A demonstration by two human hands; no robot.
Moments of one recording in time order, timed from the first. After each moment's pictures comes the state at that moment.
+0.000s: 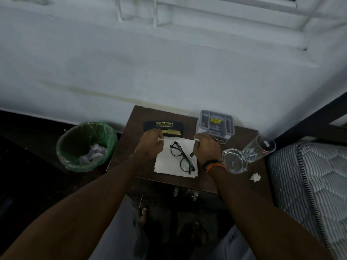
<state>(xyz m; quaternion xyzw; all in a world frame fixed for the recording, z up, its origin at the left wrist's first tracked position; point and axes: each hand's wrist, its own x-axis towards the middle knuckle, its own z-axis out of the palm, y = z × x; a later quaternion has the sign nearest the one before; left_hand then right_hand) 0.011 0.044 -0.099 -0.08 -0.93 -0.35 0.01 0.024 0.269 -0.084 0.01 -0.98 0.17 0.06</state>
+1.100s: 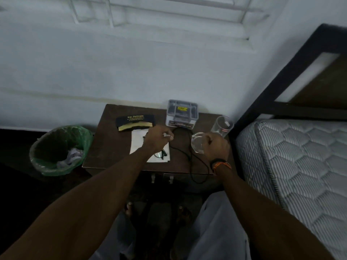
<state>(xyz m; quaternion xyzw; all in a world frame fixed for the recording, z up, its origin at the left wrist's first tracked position) 0.047 0.162 -0.060 -0.12 -0.89 -0.45 -0.06 0.107 0.379 -0.055 -0.15 -0.94 0.24 0.18</state>
